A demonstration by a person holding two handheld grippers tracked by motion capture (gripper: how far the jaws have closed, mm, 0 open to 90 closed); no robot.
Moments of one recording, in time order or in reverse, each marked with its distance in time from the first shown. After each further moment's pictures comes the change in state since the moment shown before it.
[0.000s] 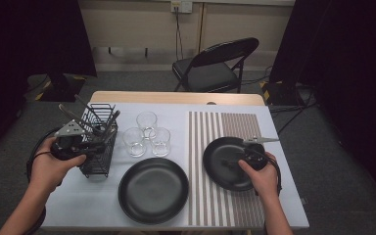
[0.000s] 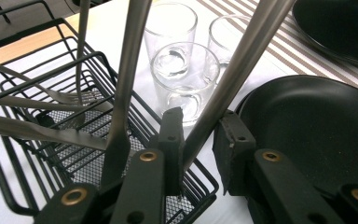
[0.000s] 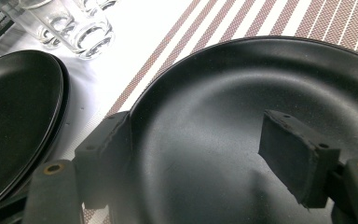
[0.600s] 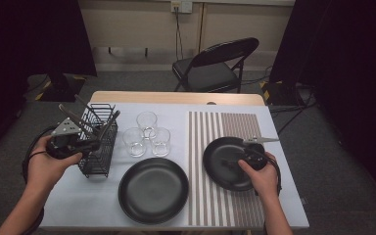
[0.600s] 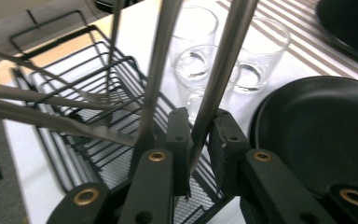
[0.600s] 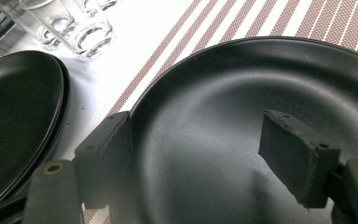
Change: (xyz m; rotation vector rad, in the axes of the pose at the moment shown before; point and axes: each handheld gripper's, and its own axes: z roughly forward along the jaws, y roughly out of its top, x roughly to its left) left arm 0.002 0.003 -0.010 0.000 0.099 0.018; right arm 0.000 0.000 0.000 -0.001 0.000 0.002
